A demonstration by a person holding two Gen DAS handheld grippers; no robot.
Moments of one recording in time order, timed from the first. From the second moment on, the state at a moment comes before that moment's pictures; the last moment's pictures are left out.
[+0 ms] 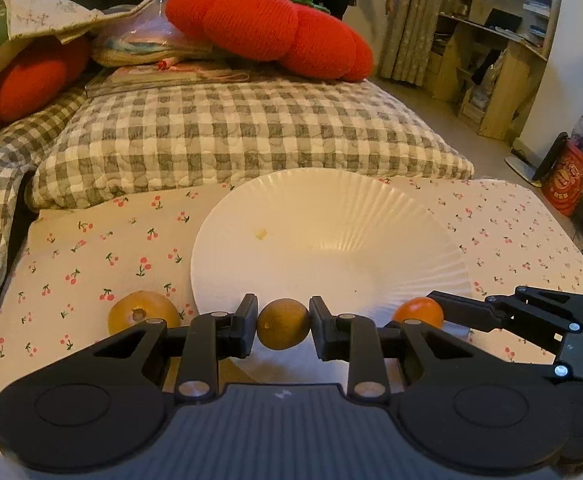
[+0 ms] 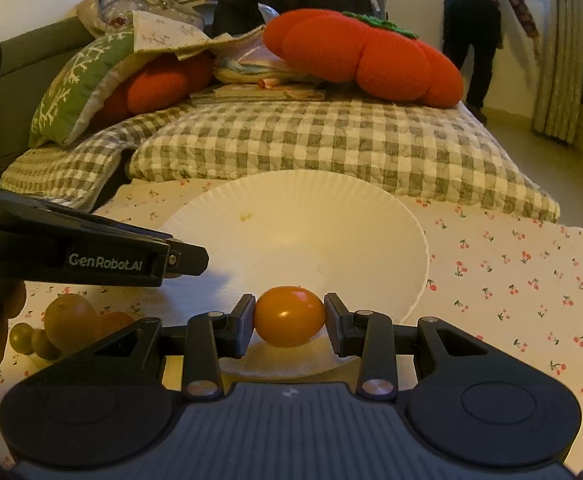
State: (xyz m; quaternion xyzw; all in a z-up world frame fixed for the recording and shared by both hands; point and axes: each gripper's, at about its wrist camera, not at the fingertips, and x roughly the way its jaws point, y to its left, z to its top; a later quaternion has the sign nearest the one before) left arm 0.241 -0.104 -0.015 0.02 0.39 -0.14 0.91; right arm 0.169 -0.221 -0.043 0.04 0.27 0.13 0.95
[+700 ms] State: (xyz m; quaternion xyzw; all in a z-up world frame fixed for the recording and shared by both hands) left arm 0.258 -0.113 -0.031 0.03 0.40 -0.15 0.91; right arm 0.183 -0.217 -0.044 0.02 0.27 0.12 0.96
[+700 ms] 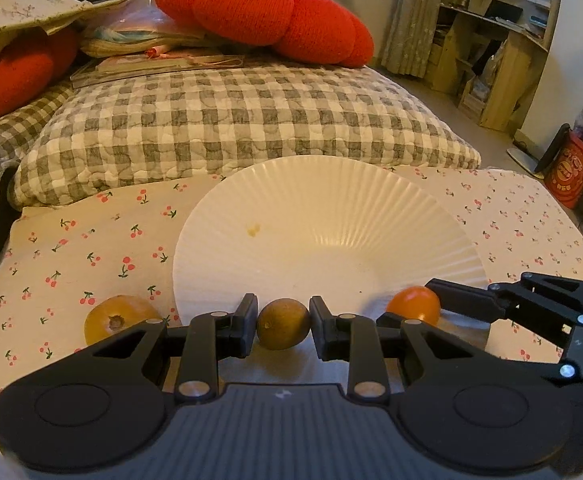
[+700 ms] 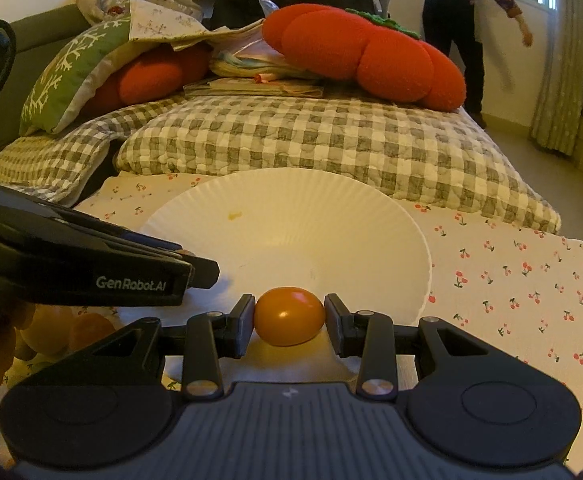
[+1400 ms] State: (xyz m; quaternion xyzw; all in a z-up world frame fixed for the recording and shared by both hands) left arm 0.216 -0.097 0.007 0.03 0.38 -0.14 0.91; right arm 0.131 -0.210 -0.016 0.02 0.25 0.11 0.96
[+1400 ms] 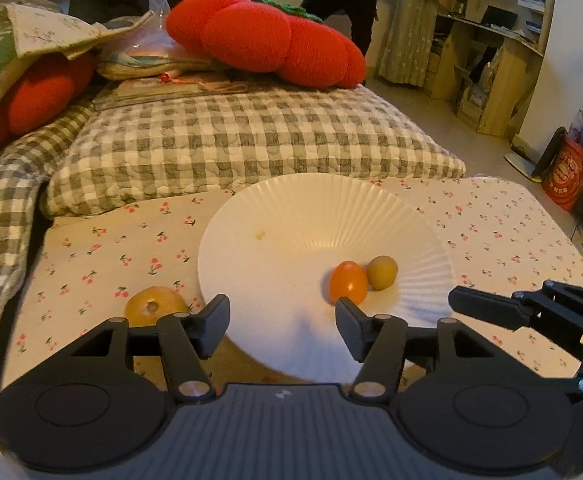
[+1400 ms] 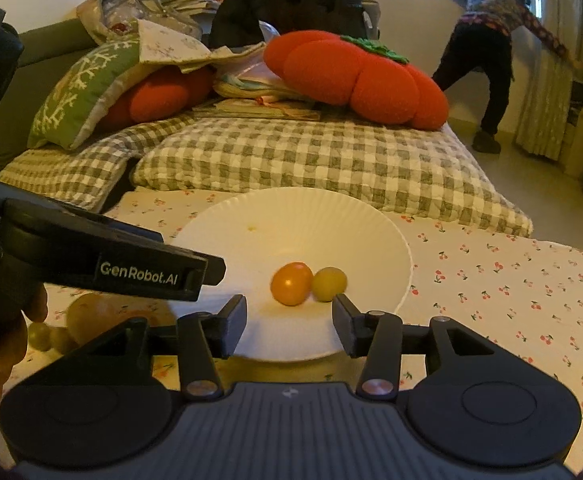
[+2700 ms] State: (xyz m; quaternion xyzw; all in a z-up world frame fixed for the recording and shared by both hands) left arm 0.071 0.004 0.002 -0.04 0.42 -0.05 0.90; right arm 0.014 -0.158 -0.037 0.05 0.29 0.16 0.94
